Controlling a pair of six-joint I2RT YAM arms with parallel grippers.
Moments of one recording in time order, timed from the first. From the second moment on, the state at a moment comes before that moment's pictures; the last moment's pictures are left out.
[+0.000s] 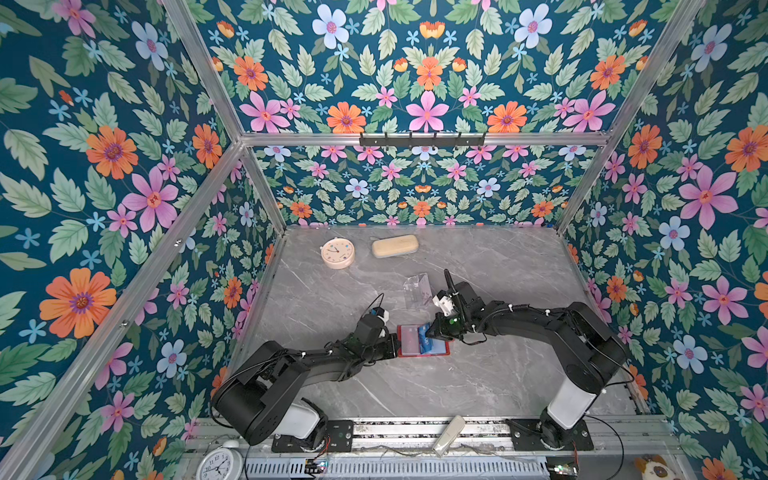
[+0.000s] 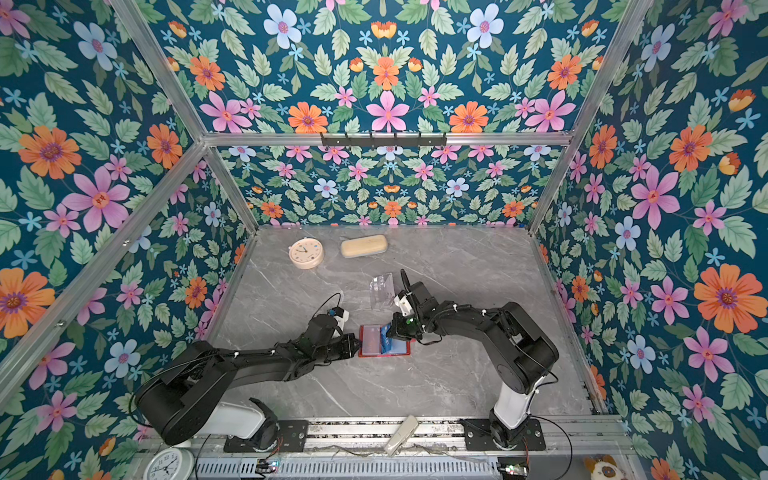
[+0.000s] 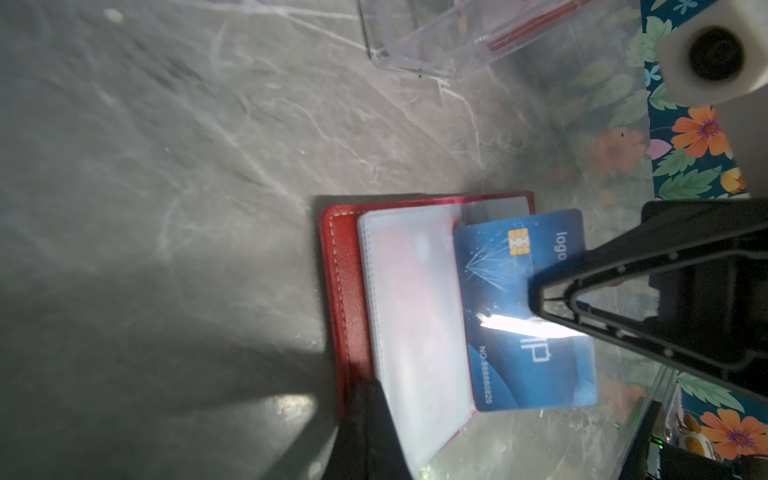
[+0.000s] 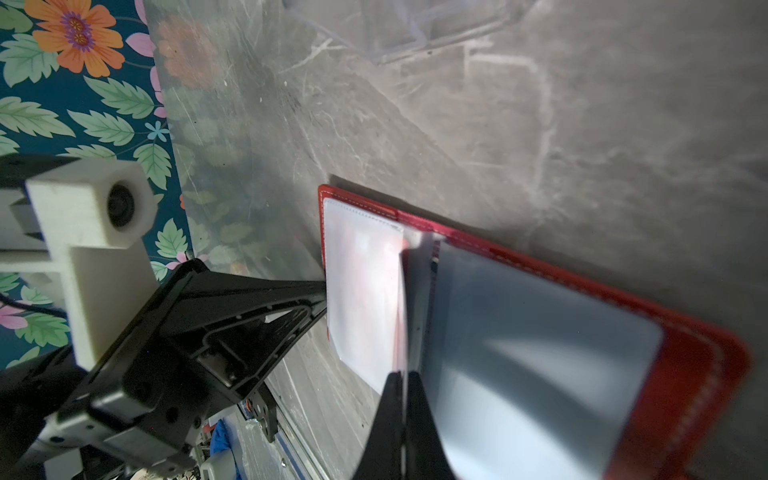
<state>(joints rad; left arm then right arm) -0.68 1.43 0.36 0.28 0.22 -0.74 0.62 1.74 0.89 -0.12 -0.55 0.72</state>
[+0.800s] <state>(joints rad) -0.69 1.43 0.37 0.27 0.21 -0.74 0.60 1.78 0.88 -0.06 -0.62 0.76</state>
